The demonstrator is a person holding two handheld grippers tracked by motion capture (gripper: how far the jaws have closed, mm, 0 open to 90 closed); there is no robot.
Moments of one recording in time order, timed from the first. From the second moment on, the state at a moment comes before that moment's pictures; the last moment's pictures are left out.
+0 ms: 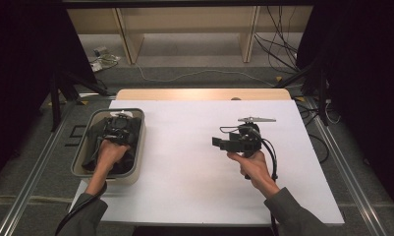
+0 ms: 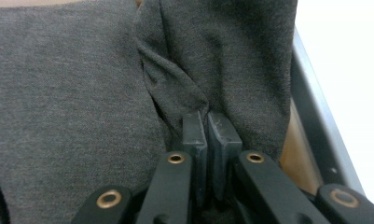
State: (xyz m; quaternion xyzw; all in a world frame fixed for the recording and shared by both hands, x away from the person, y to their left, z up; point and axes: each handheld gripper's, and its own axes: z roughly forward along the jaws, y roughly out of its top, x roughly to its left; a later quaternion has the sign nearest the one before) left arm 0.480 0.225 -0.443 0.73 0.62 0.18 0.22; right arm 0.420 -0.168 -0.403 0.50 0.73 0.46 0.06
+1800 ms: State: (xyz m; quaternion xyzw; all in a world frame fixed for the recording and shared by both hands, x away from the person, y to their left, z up) left arm 0.465 0.226 -0.397 0.72 0.60 0.21 0.28; right arm 0.407 -0.201 -0.407 0.50 0.72 0.48 0.09
